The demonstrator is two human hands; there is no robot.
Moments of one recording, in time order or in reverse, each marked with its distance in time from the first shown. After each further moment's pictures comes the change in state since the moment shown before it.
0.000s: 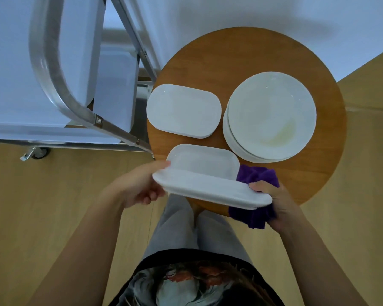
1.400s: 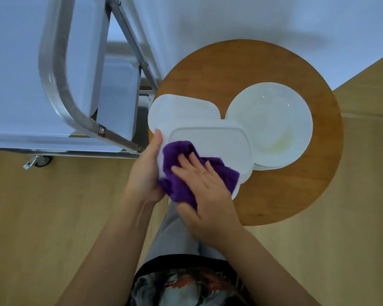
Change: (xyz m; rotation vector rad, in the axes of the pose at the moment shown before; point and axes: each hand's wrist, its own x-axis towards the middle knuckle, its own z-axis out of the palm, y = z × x) left_hand -0.020 0.044 0.035 -0.877 -0.038 0.498; right_hand -0.051 0.016 0.111 -1.047 -0.191 -1.196
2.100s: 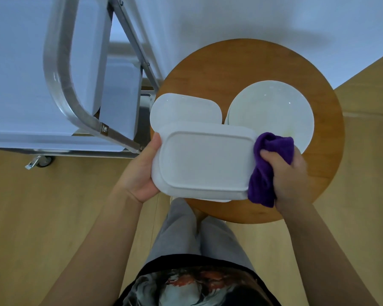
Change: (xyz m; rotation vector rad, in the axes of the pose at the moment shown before) left_hand 0.006 0.004 -0.033 0.046 -0.204 -0.049; right_hand 0.006 0.064 -0.076 0.668 0.447 0.803
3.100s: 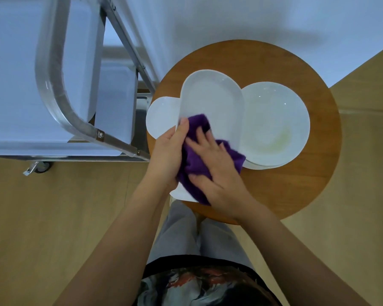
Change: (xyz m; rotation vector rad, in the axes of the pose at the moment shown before) left_hand 0.027 0.002 0.066 0.449 0.387 0.125; right_hand -0.021 0.004 0.068 -0.613 -0.590 -0.610
